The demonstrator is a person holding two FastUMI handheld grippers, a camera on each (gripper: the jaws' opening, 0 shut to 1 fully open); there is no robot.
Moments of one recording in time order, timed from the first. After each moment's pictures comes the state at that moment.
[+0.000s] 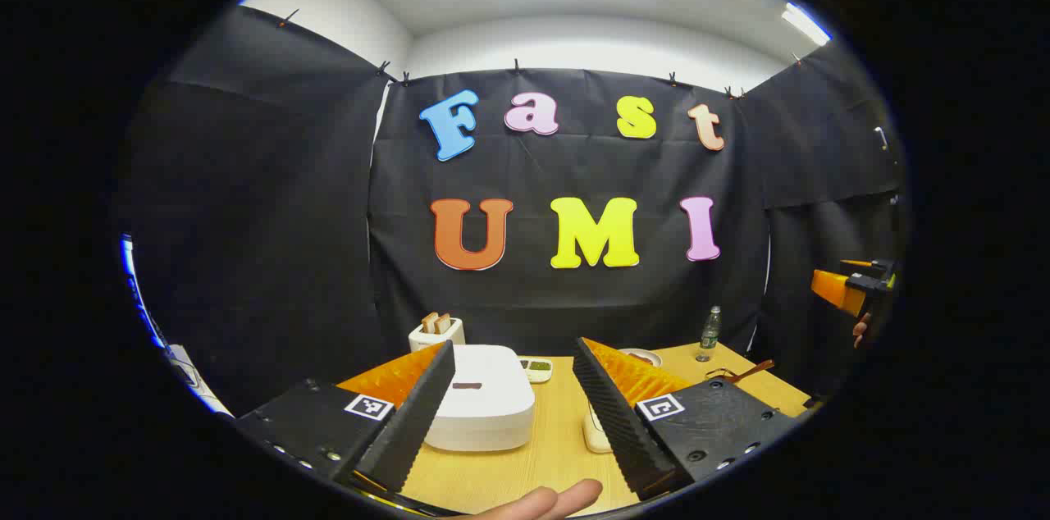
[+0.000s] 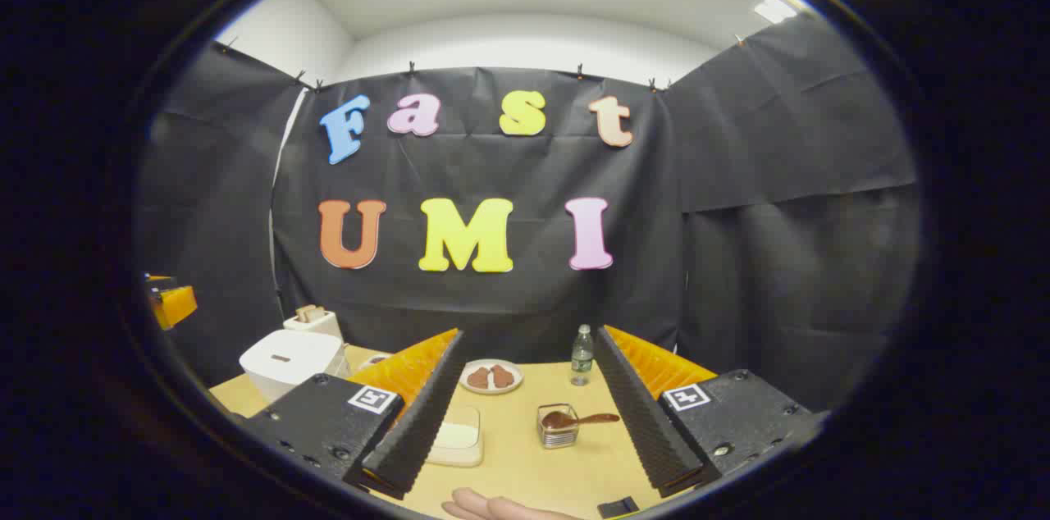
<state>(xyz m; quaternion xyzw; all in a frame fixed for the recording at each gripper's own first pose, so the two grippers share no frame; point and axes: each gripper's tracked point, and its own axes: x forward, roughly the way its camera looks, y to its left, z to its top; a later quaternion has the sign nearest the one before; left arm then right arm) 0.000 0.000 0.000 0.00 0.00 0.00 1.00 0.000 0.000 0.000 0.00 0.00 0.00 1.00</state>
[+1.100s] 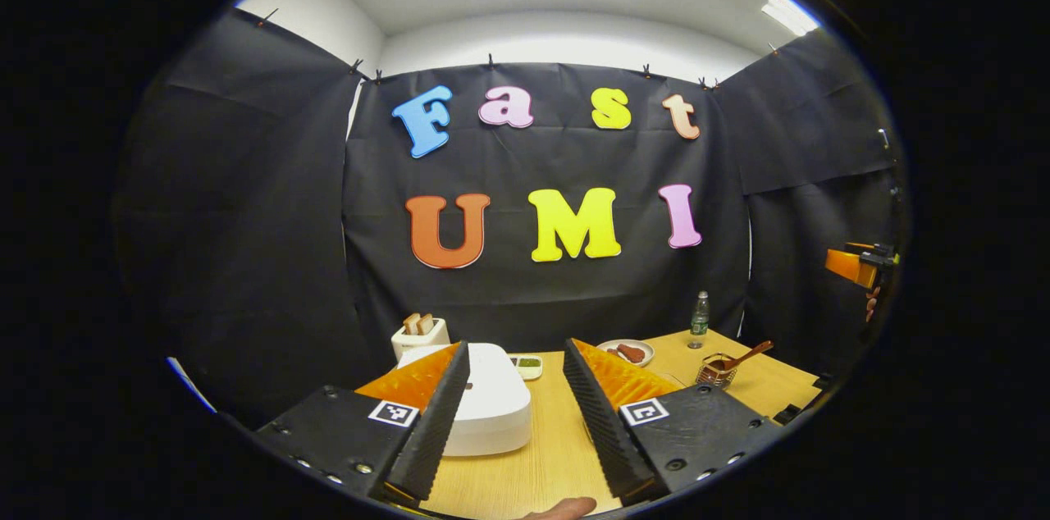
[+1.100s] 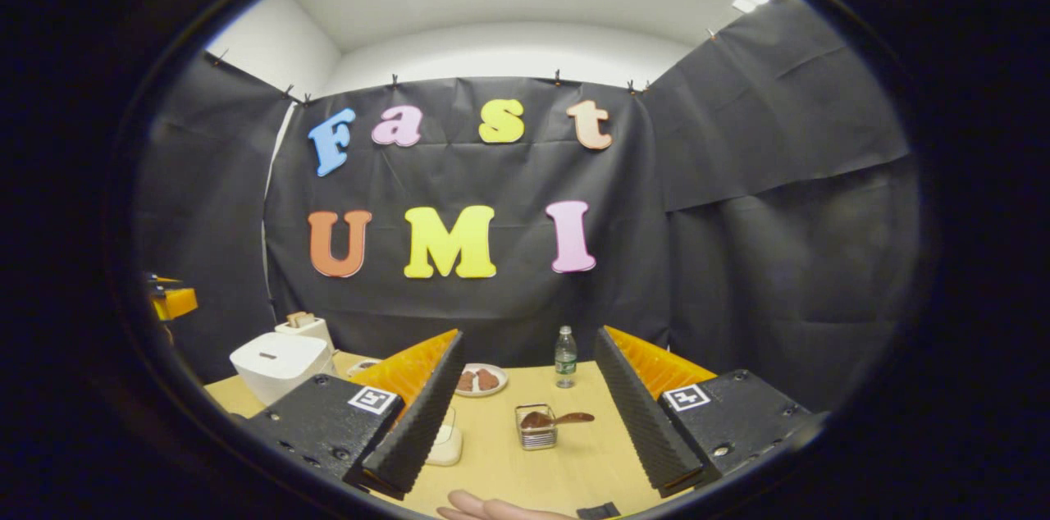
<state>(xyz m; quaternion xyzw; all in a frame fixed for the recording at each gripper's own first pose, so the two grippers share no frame) 0.024 0.002 -0.029 0.02 0.02 -0.03 1.00 -0.003 -0.058 -0.027 0.02 -0.02 0.00 1.00</state>
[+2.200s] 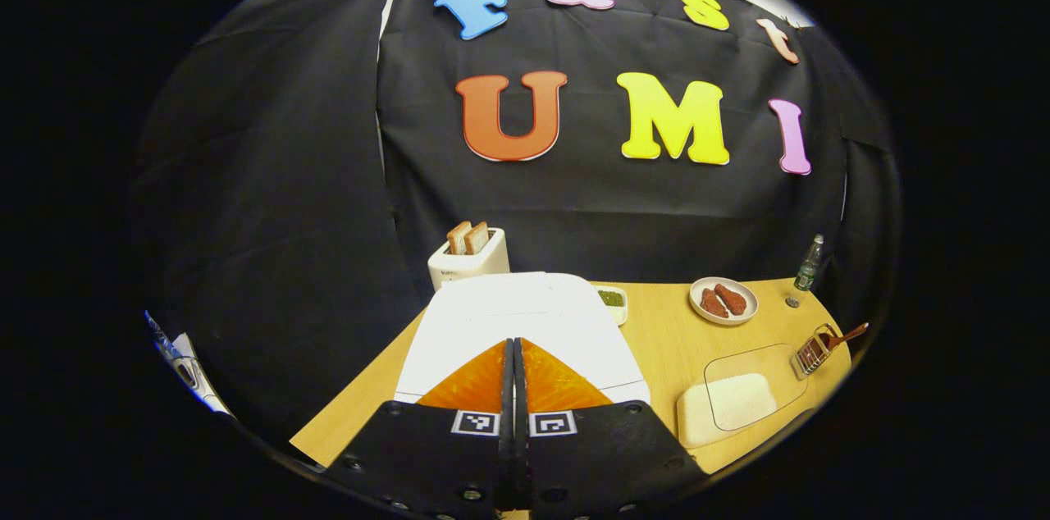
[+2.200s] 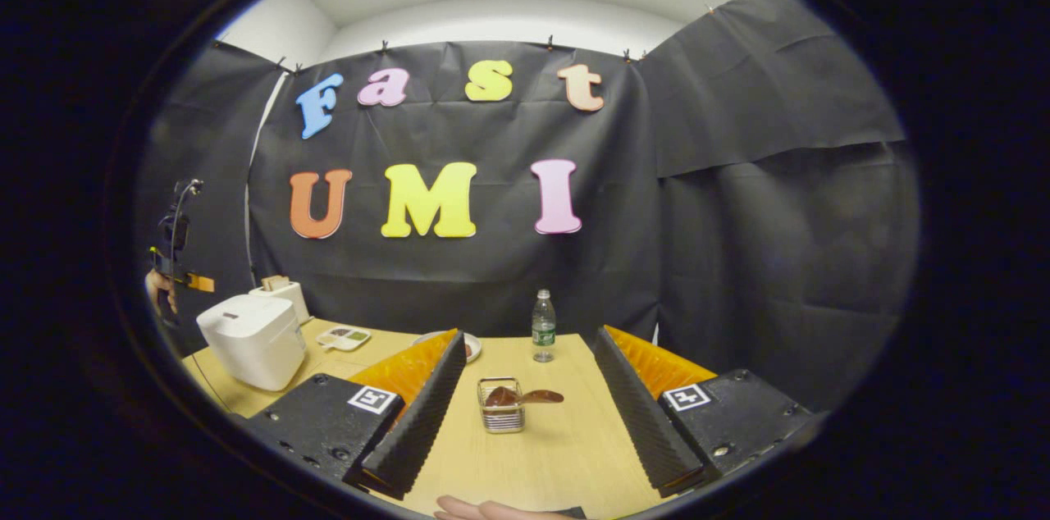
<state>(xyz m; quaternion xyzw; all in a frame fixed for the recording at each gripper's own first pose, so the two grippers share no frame) 0.190 0.079 -0.159 -0.01 0.21 0.07 0.97 0.039 -0.097 -0.102 0.00 0.05 -0.01 1.00</state>
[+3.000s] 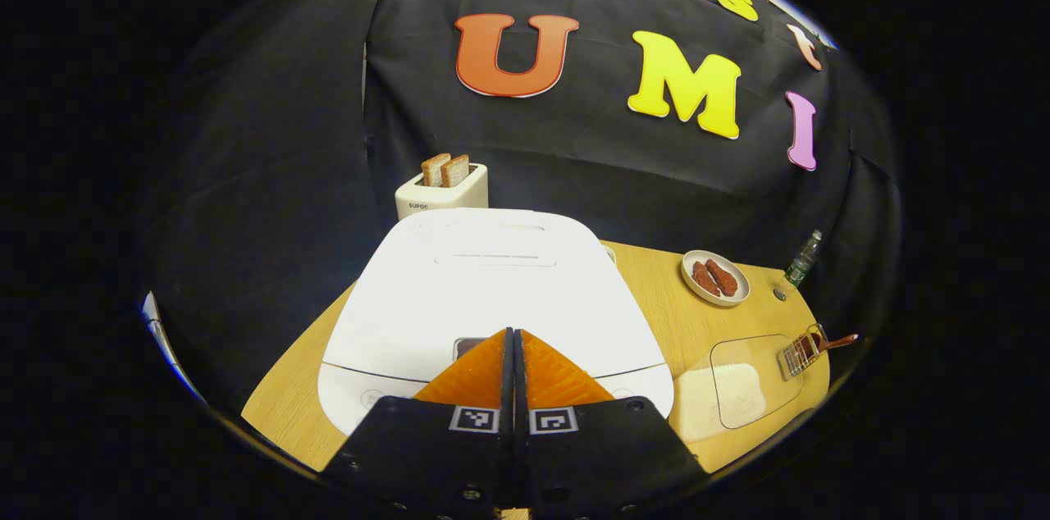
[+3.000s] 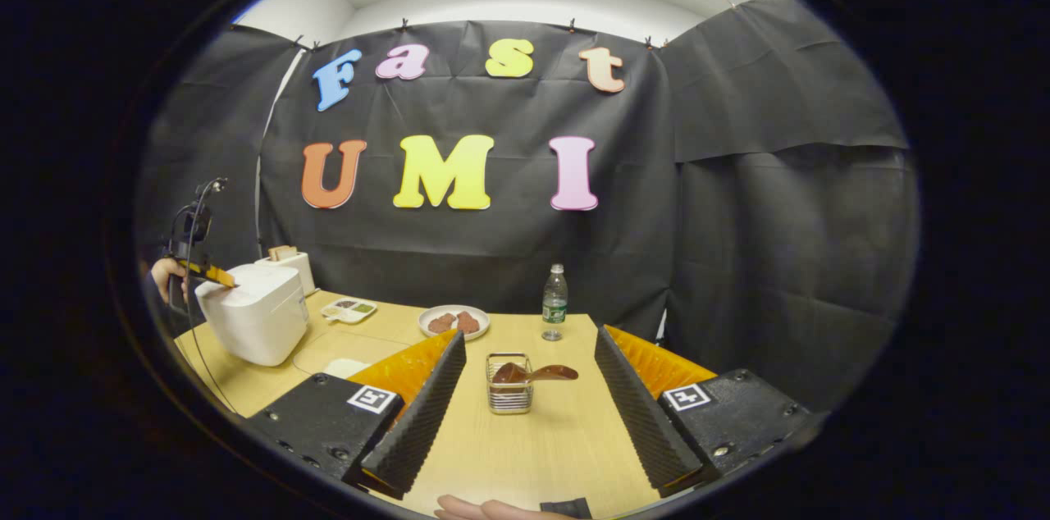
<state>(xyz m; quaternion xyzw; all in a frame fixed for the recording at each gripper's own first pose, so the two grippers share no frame) 0.207 0.070 -0.208 -0.07 0.25 0.04 0.96 0.036 -0.078 -0.139 -0.02 0.08 0.01 1.00</state>
